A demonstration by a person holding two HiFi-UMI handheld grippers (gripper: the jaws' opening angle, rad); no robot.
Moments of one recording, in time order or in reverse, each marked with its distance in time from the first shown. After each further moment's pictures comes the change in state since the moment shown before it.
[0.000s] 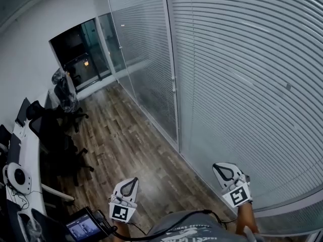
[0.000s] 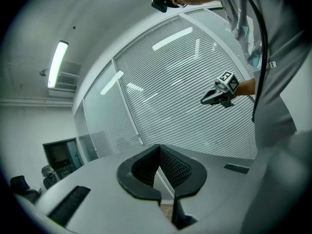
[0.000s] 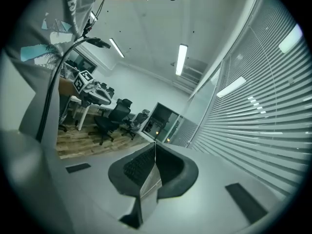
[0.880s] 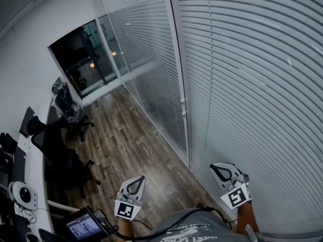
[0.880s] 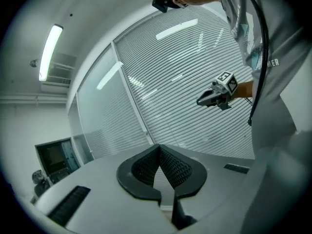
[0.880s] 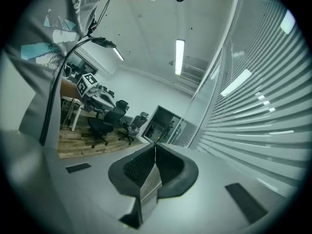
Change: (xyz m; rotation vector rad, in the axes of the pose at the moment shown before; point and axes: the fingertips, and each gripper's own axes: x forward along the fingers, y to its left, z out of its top) left arm 0.232 0.127 -0.046 0.037 0.023 -0.035; right arm 0.224 -0.136 -0.057 0.000 -0.065 0.050
